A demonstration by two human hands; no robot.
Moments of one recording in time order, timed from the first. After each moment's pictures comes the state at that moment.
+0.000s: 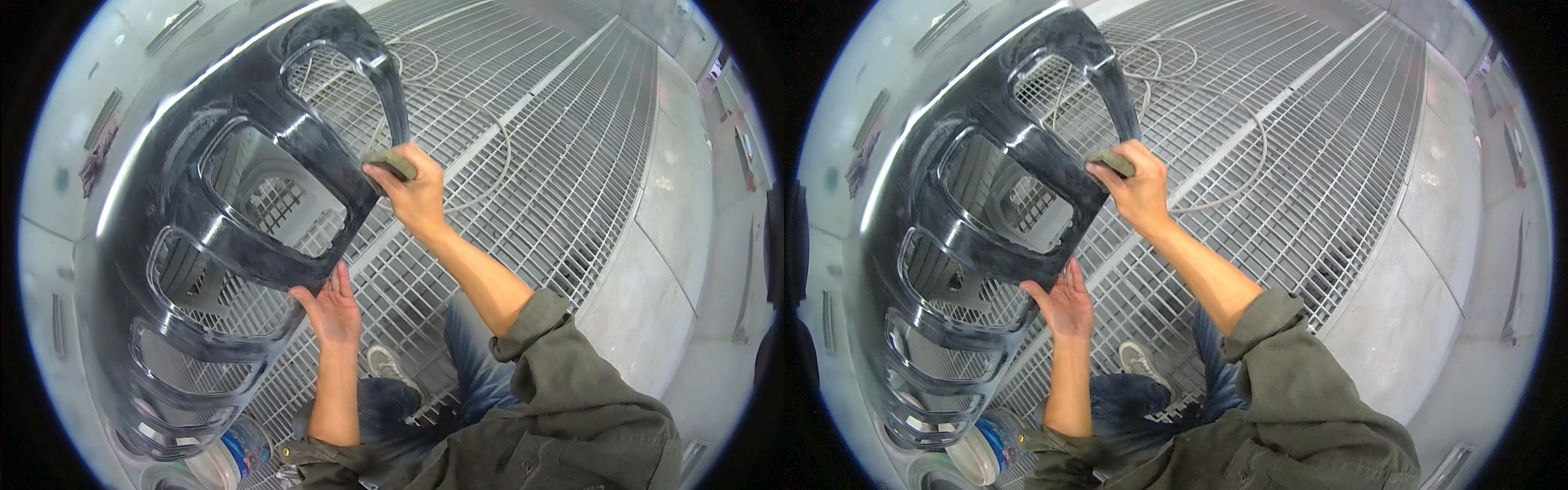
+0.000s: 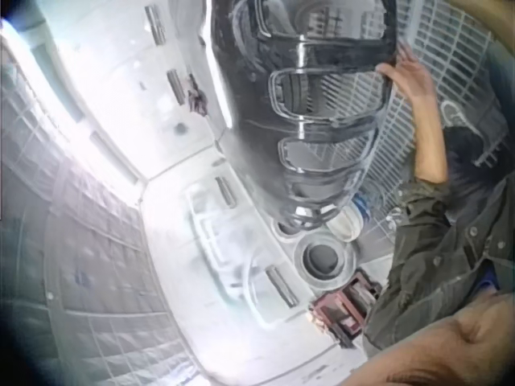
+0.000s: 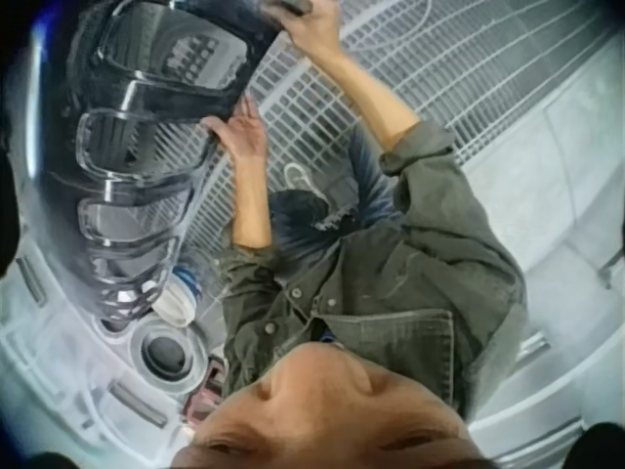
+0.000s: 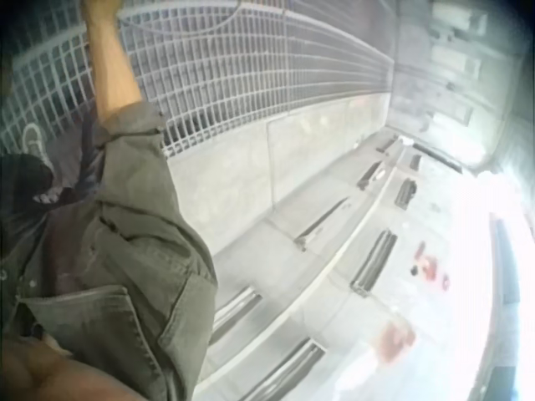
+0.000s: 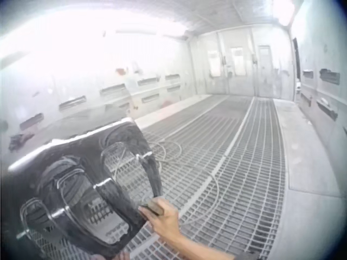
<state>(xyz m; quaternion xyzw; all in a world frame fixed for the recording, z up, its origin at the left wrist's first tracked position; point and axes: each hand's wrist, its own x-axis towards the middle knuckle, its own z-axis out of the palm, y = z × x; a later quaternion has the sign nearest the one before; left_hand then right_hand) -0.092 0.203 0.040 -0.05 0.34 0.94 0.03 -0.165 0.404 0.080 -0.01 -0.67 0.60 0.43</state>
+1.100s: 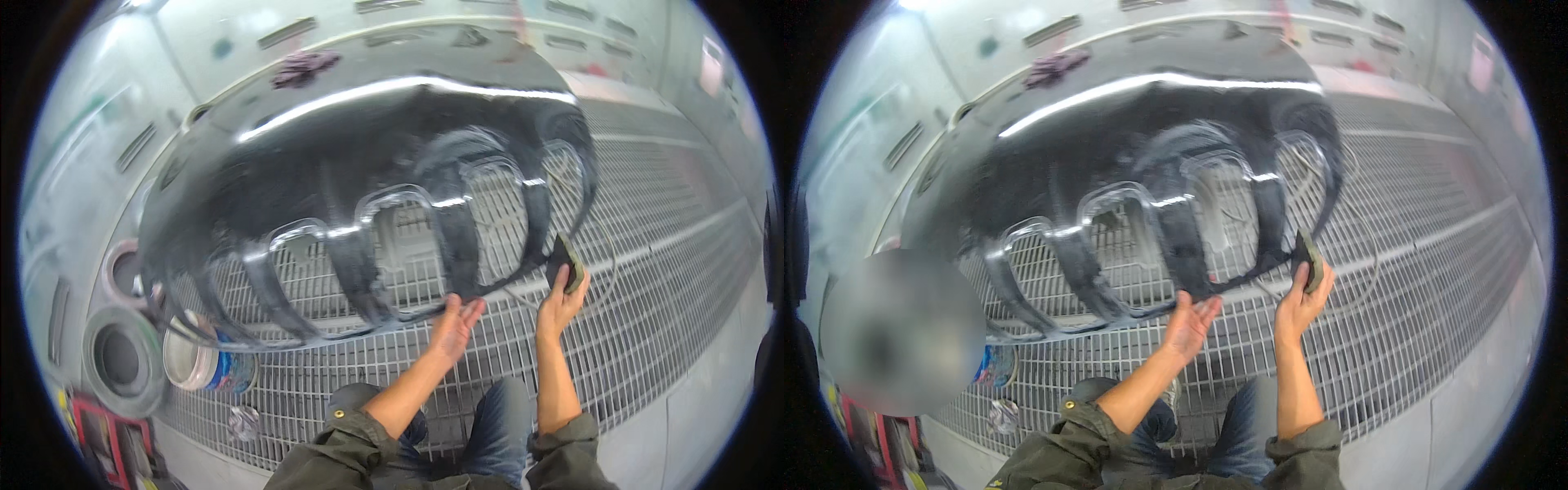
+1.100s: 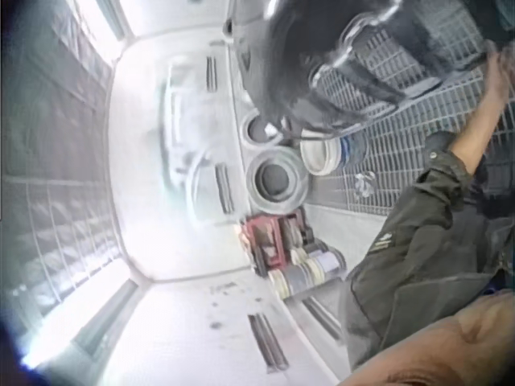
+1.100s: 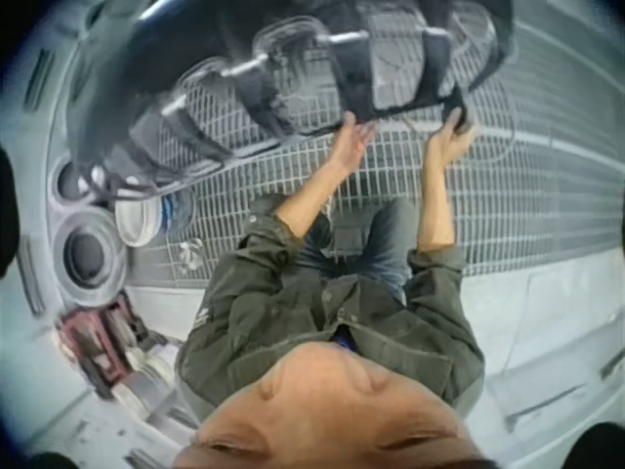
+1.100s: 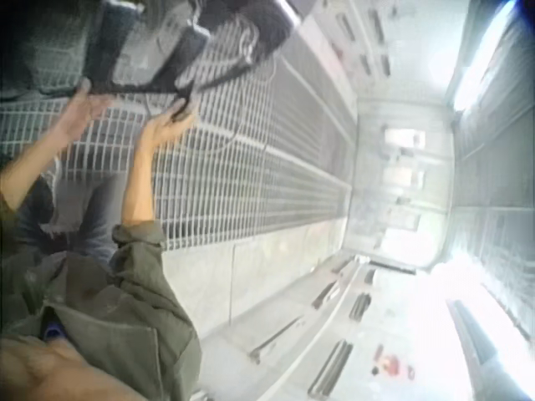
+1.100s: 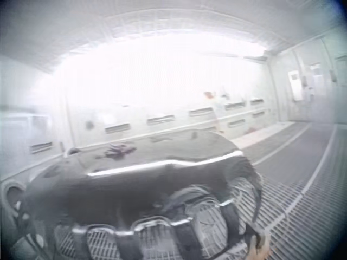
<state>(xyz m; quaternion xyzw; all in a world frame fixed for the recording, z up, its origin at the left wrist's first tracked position) -0.090 0.203 0.014 -0.12 0.31 0.94 0.08 -0.130 0.386 0.061 -0.07 -0.70 0.55 0.45</state>
